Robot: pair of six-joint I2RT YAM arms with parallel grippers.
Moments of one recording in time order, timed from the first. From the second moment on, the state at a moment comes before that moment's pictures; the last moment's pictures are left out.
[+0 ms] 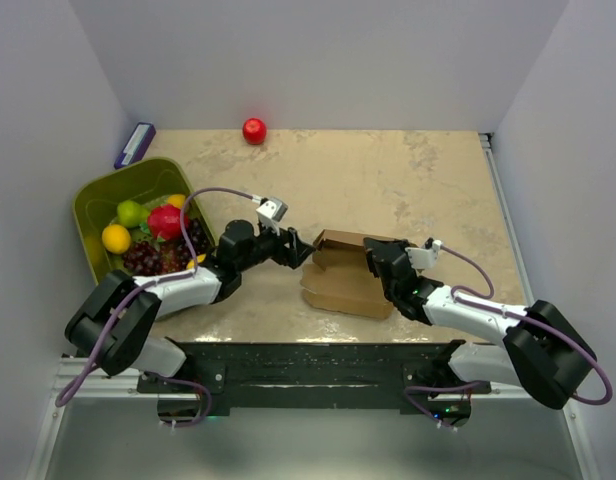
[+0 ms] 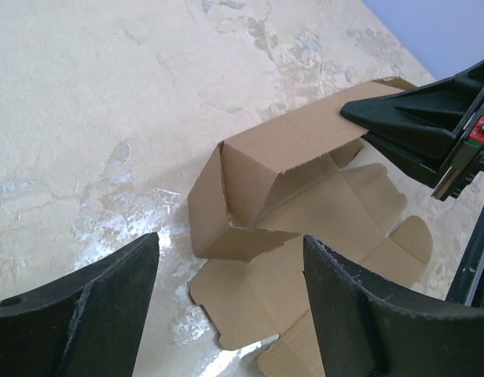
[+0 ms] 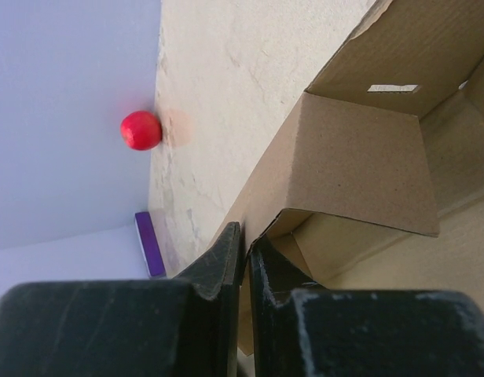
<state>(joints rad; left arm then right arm) -0.60 1.43 0.53 0.63 0.28 -0.32 0.72 1.21 0.44 0.24 0.67 1.66</state>
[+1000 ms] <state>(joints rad) -0.66 1.60 0.71 0.51 0.13 -0.25 0.72 1.21 0.44 0.23 0.67 1.66</state>
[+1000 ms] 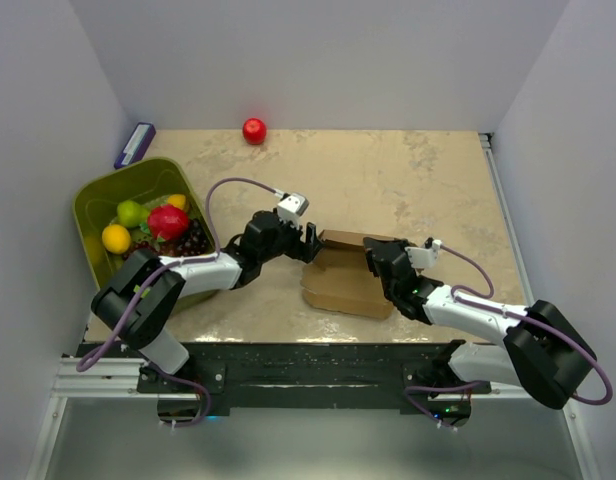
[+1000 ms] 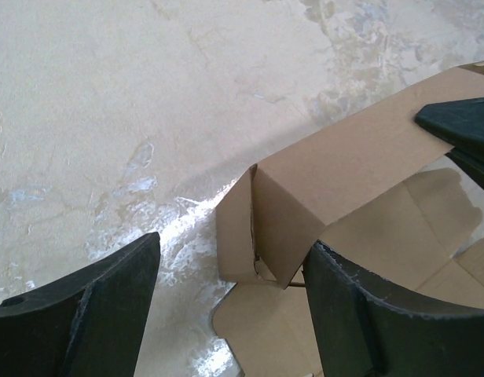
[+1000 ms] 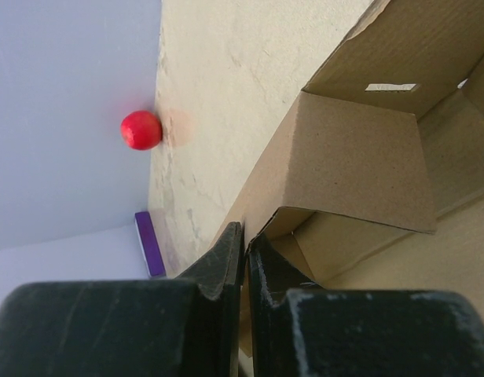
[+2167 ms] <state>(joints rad) -0.68 1.41 0.68 0.40 0.06 -0.22 0.72 1.21 0.45 0.20 0.69 1.65</state>
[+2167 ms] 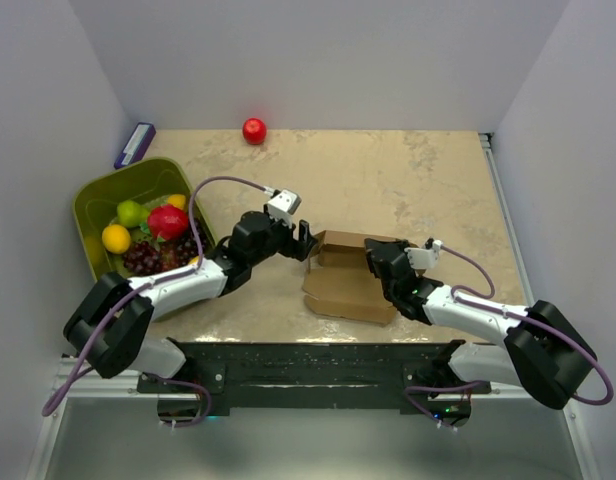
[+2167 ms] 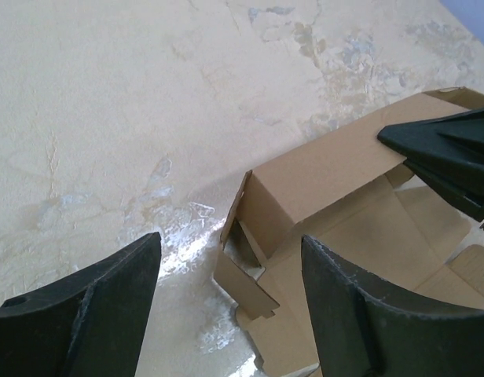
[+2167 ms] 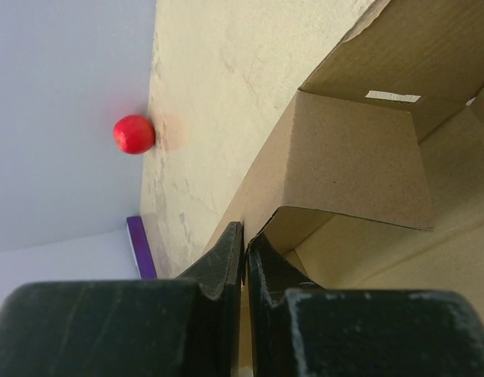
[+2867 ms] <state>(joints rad) -0.61 1.50 0.72 0.38 -0.11 -0.31 0.72 1.21 0.45 0.20 0.69 1.65</state>
